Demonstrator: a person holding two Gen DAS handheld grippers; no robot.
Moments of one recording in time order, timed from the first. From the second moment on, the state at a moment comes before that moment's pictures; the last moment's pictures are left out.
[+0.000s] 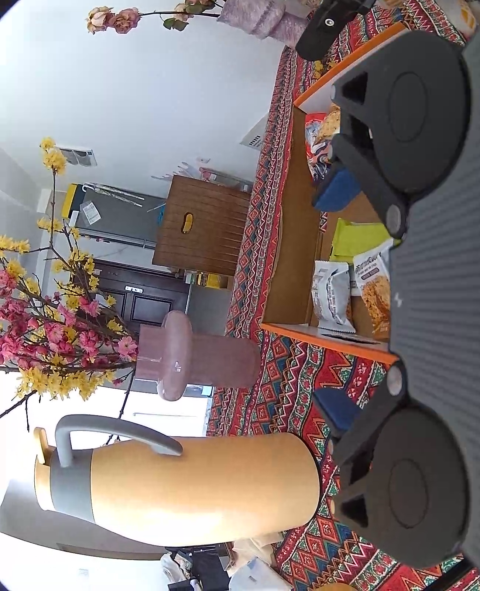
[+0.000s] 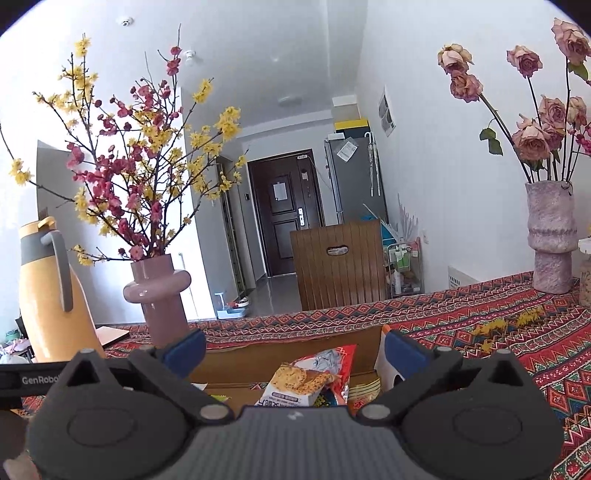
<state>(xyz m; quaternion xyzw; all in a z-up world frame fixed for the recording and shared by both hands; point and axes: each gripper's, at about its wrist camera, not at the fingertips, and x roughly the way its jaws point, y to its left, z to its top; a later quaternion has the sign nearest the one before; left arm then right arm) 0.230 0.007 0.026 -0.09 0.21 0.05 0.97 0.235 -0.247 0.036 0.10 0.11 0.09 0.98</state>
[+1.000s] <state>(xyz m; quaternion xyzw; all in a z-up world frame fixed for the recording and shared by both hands) 0.143 0.048 -0.009 -0.05 0.24 0.05 0.97 0.139 -0.260 0.003 0.06 0.20 0.09 0.97</state>
